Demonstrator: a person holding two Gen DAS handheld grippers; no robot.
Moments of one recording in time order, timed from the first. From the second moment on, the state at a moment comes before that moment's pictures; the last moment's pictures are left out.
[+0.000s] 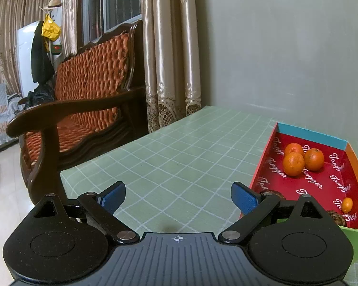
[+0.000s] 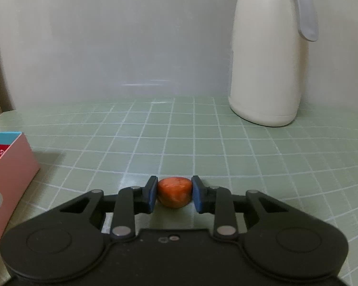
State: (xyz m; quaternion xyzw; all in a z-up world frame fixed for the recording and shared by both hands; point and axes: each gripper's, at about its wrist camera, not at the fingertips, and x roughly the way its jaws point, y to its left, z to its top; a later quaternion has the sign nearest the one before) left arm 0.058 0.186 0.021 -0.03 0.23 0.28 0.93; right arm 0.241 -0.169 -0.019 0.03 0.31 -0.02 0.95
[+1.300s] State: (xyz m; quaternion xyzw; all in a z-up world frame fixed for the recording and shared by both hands) left arm 0.029 0.201 0.019 -0.04 0.22 0.30 0.93; right arm 0.151 -0.001 0.027 -0.05 0.25 0.26 0.93
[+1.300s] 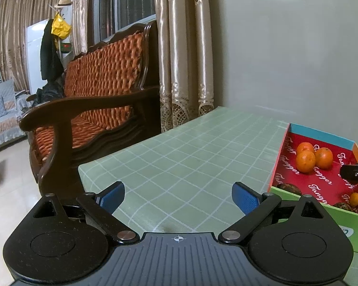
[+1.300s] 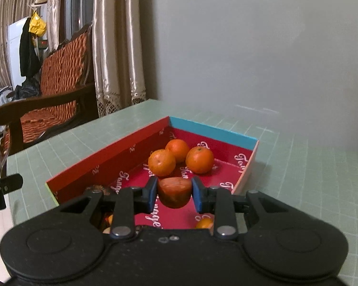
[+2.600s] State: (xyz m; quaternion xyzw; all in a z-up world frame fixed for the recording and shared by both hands) left arm -0.011 0.103 0.084 0.00 0.22 0.17 0.96; right arm 0.037 -0.068 0.063 0.02 0.25 0.11 0.96
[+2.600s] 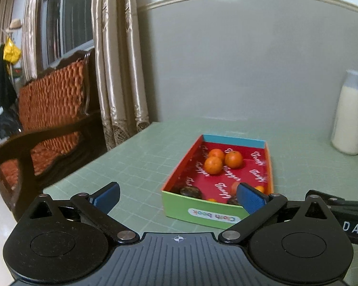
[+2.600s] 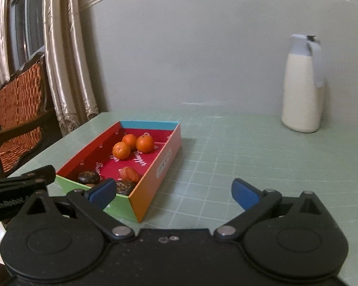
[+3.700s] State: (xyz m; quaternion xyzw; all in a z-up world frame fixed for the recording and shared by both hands) left arm -0.022 0.112 0.086 0.01 0.22 0.17 0.96; right arm 0.014 -0.056 0.072 0.01 0.24 0.11 0.97
